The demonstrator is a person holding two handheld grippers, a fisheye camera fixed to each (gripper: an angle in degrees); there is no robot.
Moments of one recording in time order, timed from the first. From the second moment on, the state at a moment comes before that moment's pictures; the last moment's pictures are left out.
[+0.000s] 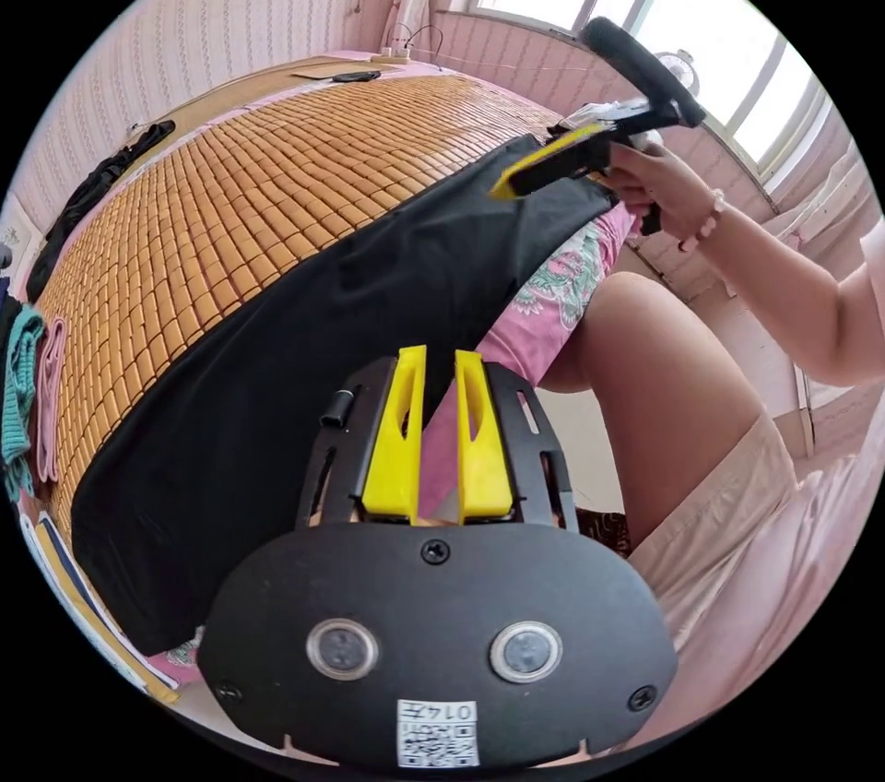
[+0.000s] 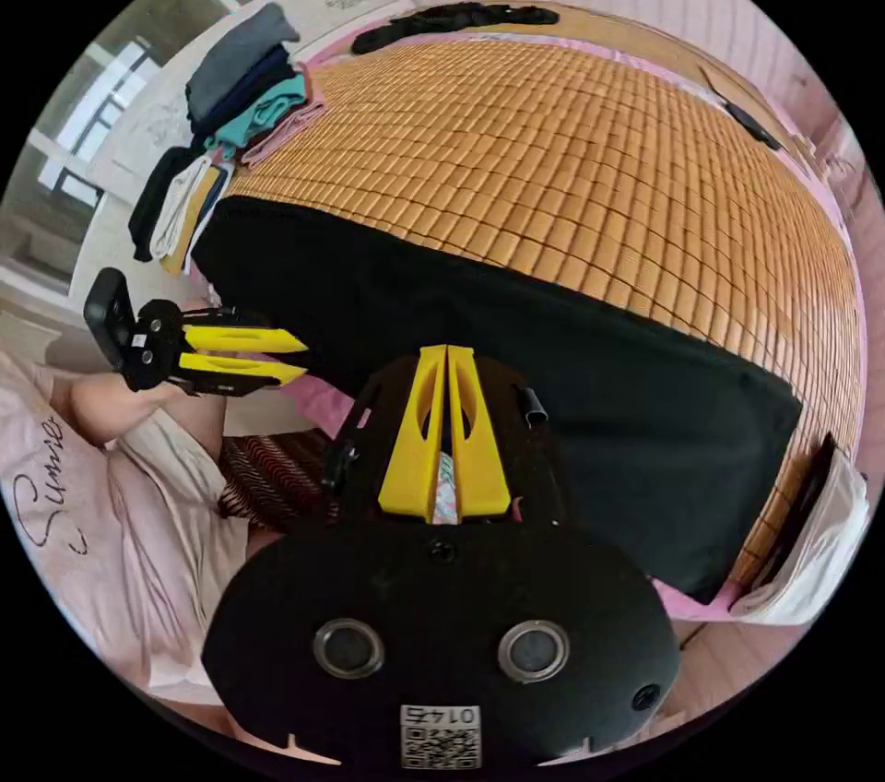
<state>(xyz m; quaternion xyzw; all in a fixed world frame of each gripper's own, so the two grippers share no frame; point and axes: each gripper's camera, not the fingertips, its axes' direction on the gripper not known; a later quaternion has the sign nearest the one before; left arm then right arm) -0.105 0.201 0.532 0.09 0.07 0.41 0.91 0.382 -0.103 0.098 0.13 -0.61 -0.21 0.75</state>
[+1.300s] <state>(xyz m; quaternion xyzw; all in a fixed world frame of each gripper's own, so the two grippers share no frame) 0.210 0.072 0.591 0.13 0.11 0.58 0.80 0.549 0.101 0.451 0.04 -0.53 0.42 0.73</state>
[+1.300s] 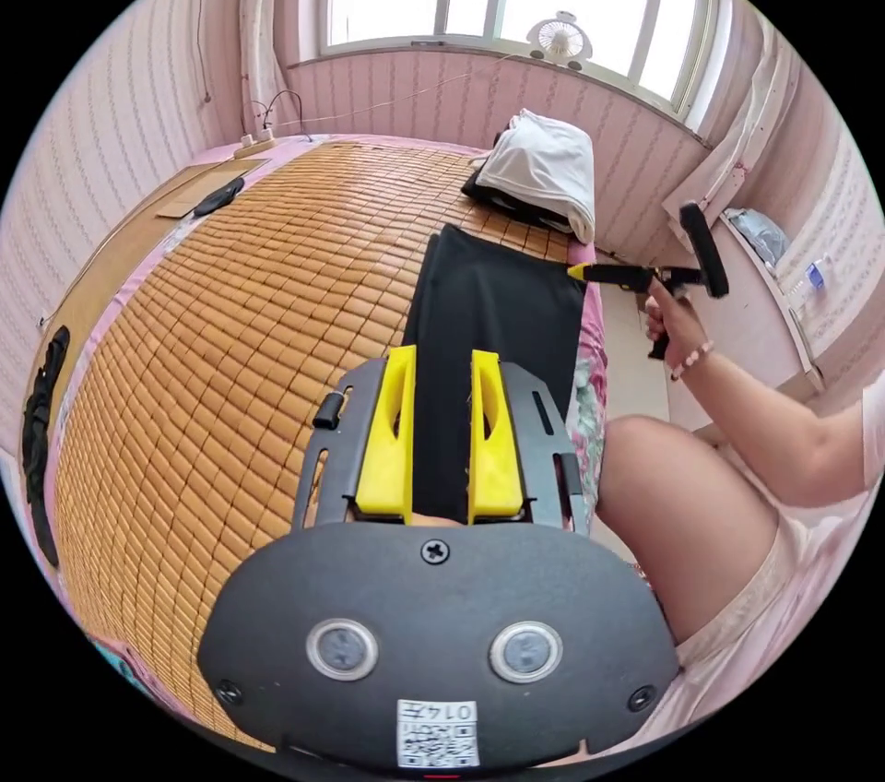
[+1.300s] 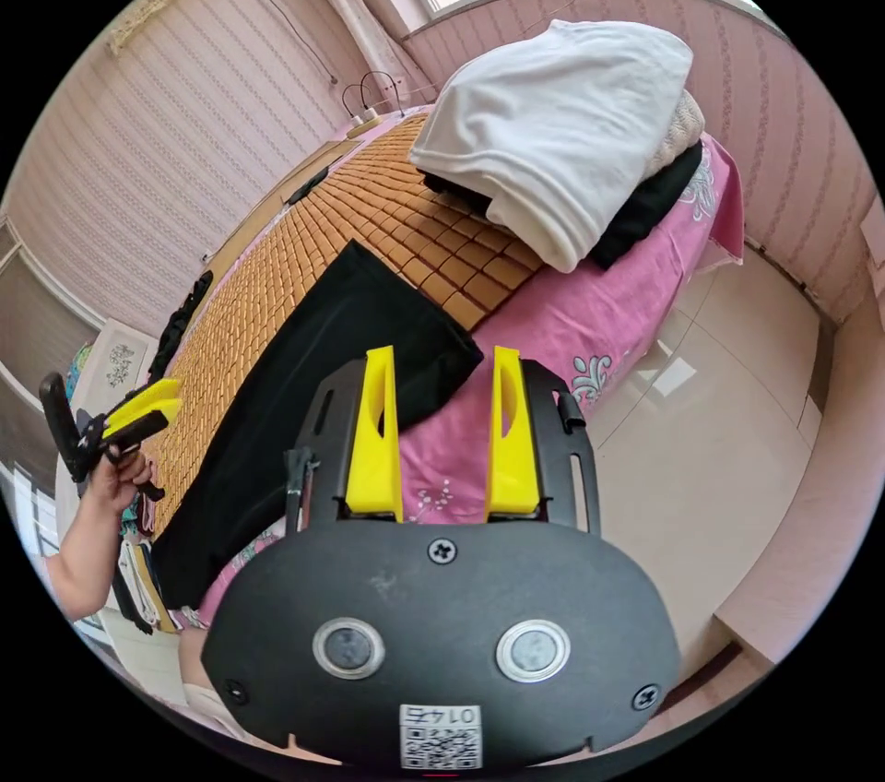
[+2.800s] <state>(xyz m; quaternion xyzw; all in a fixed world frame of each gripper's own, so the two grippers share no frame) -0.295 0.093 0.423 0.15 0.04 0.19 0.97 0.304 0.071 0.040 0.21 -0.69 -0.21 0.66</state>
